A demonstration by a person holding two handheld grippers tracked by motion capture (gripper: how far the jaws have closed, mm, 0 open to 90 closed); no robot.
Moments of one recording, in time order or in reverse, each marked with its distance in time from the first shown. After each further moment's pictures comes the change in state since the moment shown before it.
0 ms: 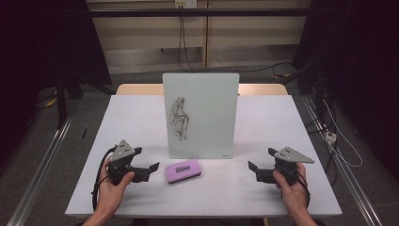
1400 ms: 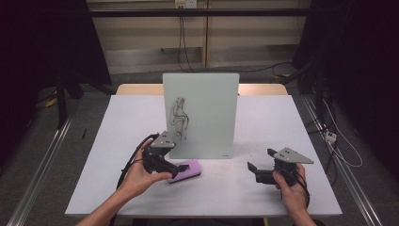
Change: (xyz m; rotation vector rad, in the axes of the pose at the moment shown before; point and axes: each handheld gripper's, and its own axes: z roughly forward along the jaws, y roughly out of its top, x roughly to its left) left arm -0.044 0.060 0.063 0.194 -0.236 0.246; right arm 0.003 0.000 -0.001 0.003 0.008 -0.010
